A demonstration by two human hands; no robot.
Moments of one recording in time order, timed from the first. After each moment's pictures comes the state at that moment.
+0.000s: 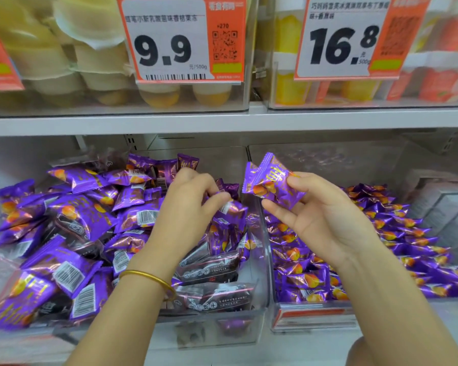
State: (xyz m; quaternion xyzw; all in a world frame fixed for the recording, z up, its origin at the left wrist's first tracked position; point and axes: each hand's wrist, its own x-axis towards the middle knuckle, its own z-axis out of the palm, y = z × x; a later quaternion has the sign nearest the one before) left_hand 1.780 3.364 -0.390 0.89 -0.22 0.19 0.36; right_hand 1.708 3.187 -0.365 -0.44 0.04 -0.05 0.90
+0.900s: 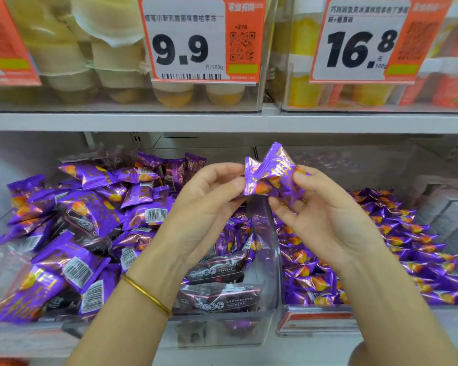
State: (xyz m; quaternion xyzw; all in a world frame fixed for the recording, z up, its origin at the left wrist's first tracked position) left_hand 1.750 3.348 -0.367 0.50 -0.17 -0.11 0.84; right_hand 1.709 3.197 -0.363 -0.44 0.01 -0.05 0.90
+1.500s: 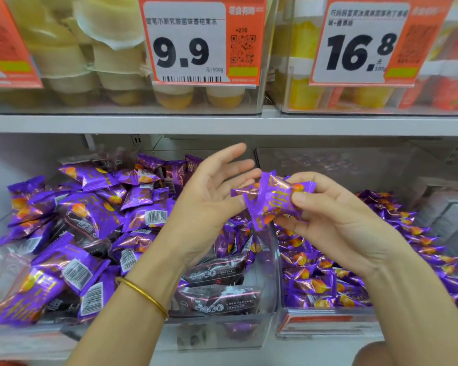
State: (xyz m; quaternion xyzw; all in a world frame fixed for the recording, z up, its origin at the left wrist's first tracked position) left_hand 1.748 3.351 -0.365 0.57 -0.26 -0.05 0.78; right_hand 1.705 3.175 -0.368 -0.52 -0.08 0.03 0.85
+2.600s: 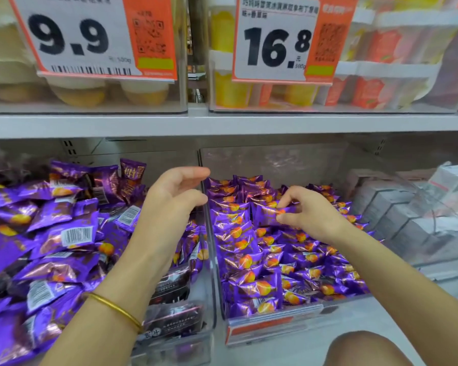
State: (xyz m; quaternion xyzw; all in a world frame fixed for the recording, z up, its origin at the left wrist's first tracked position) left_hand 1.763 3.310 -0.379 0.66 -0.14 -0.02 0.74; right_hand 1.735 3.073 -0.415 -0.93 0.08 -0.08 0.35
